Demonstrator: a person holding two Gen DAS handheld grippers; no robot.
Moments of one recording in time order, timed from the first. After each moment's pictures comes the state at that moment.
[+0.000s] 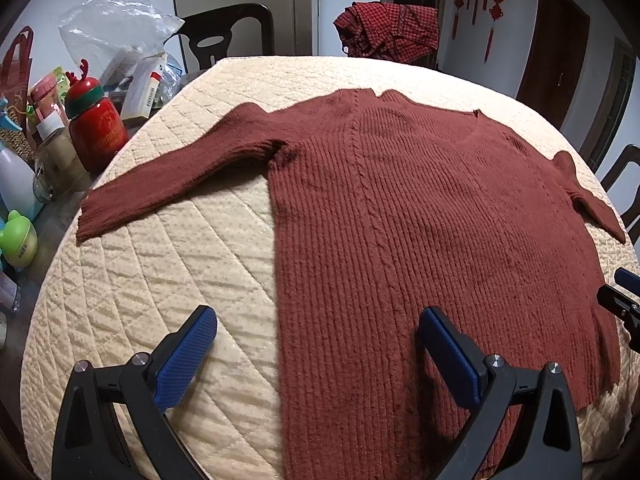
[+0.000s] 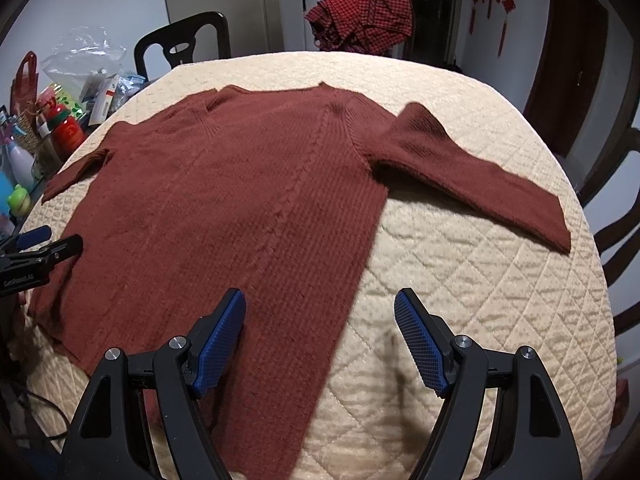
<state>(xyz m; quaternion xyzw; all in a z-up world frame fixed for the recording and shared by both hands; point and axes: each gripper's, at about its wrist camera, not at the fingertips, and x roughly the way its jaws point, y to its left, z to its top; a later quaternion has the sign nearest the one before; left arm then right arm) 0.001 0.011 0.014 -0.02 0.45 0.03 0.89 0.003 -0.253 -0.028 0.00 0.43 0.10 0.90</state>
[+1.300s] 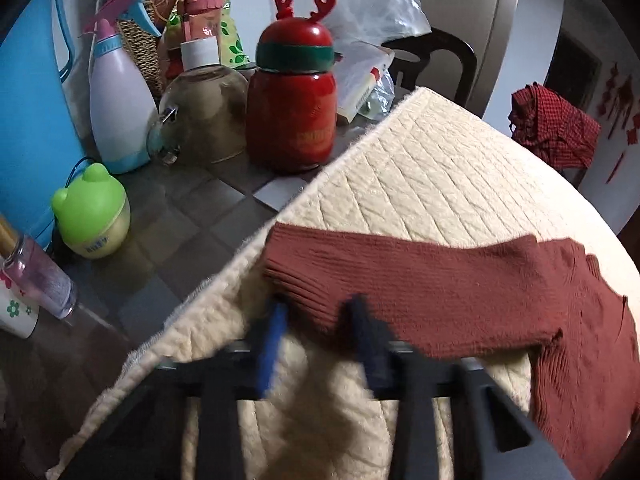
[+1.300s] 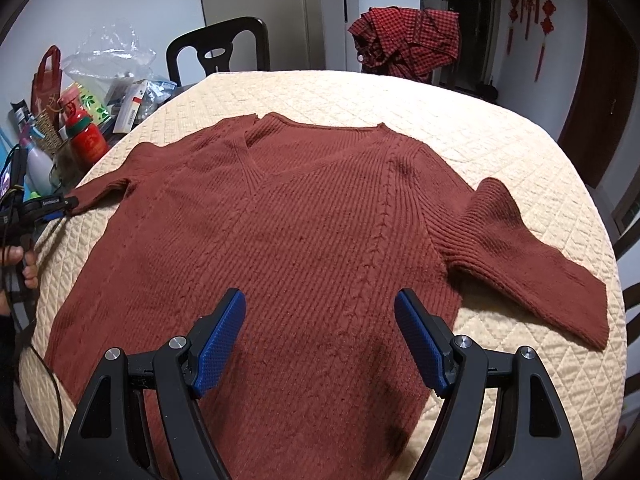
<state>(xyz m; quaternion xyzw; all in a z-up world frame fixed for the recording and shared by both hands) 0.055 0.192 0.001 -0.18 0.39 0.24 0.87 0.060 -0.214 -0.012 -0.02 0.41 0.16 0.90</state>
